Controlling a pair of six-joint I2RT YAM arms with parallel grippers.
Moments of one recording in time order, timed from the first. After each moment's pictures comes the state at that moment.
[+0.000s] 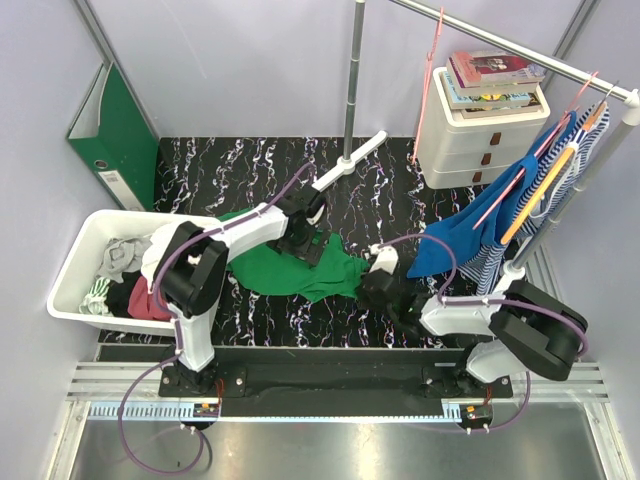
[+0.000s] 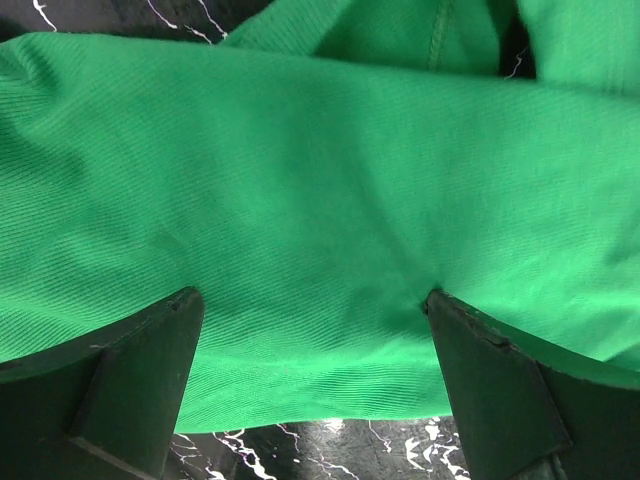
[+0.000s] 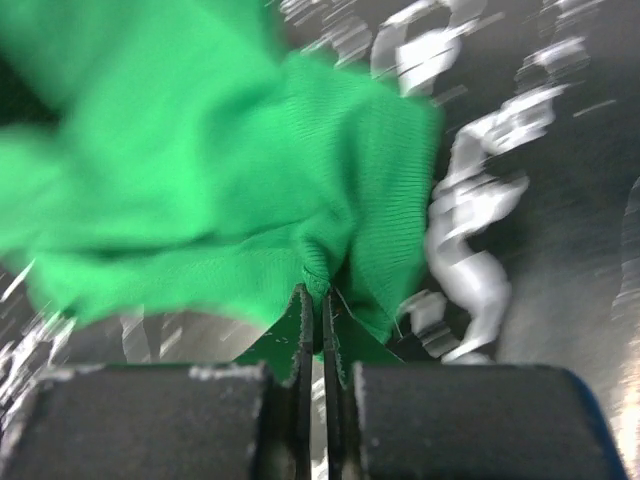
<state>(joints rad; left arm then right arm) -0.62 1.89 1.35 -0.75 -0.11 -0.20 0.90 1.42 0.42 0.33 0.40 0.67</state>
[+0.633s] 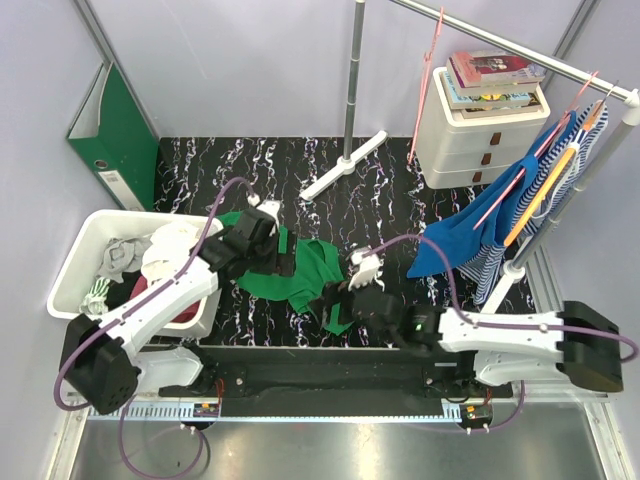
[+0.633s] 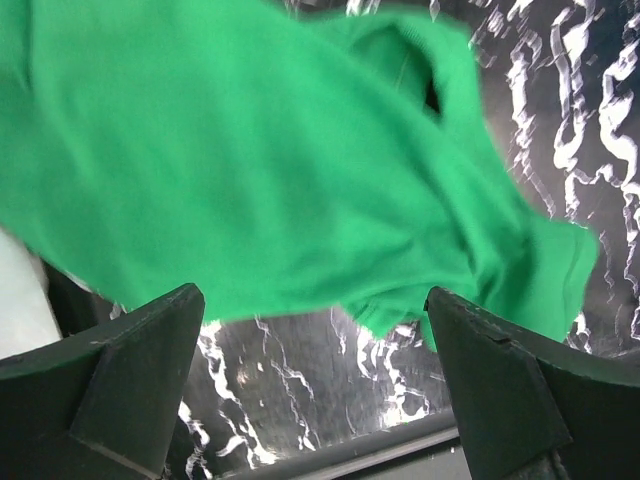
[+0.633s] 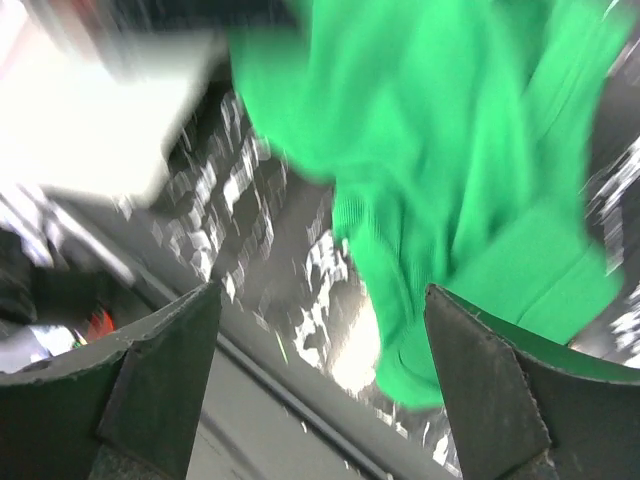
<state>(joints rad) -0.62 1.22 0.96 -0.63 -0.12 -0.39 1.29 1.19 0.58 0.15 0.46 0.74</state>
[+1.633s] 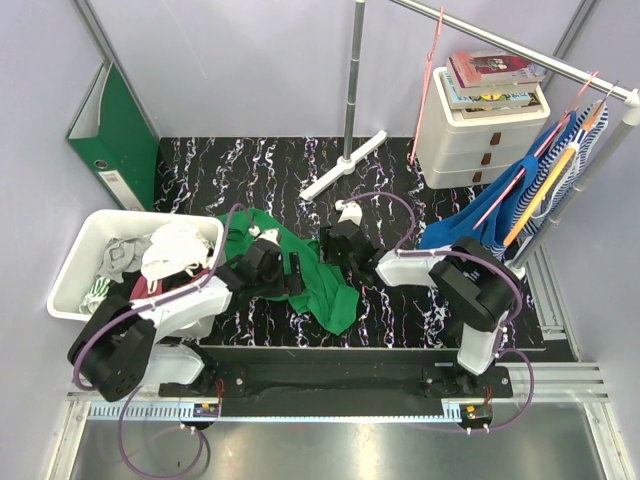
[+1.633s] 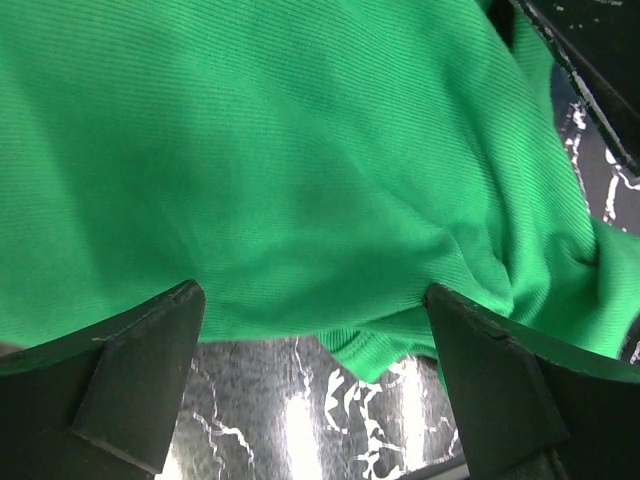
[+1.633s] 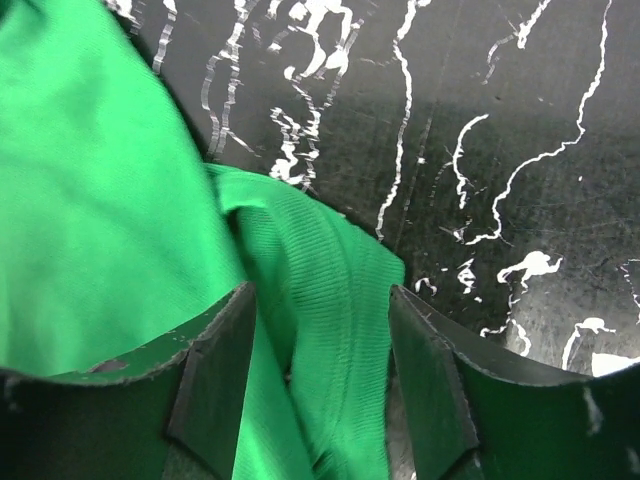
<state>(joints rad) -0.65 1.25 0.57 -0.21 -0.06 -0.65 0.82 1.82 0.92 0.30 0.30 0.55</state>
